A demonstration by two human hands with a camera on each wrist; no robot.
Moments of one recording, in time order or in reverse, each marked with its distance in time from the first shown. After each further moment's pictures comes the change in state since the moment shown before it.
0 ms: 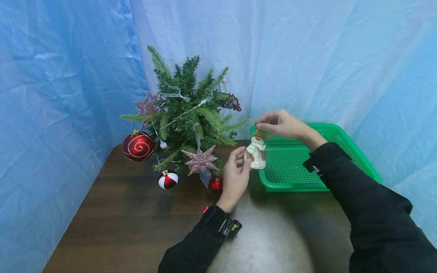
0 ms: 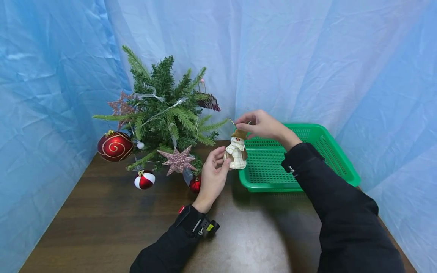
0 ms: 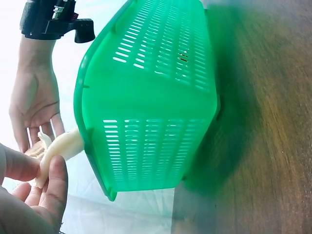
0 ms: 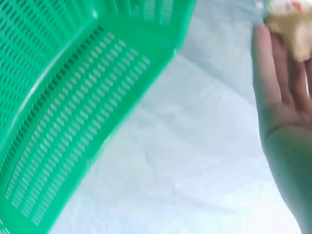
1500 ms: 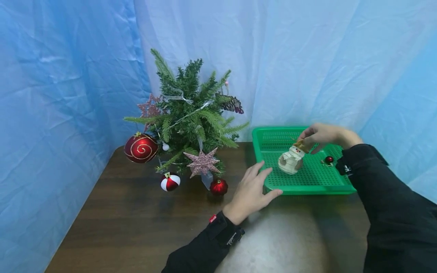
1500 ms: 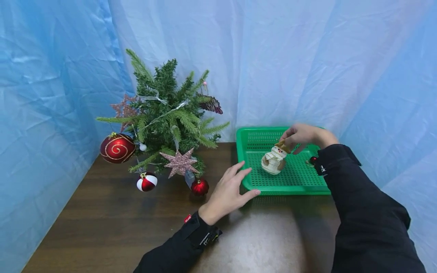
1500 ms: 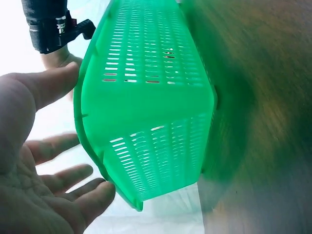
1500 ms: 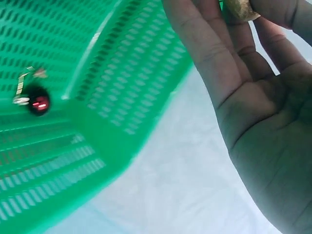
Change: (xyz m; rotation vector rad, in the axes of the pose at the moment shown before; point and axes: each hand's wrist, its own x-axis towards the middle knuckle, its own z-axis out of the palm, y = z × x) left_hand -0.025 0.011 0.009 0.731 -0.460 0.266; right_hand -0.050 0.074 -0.072 -0.069 -0.231 0.381
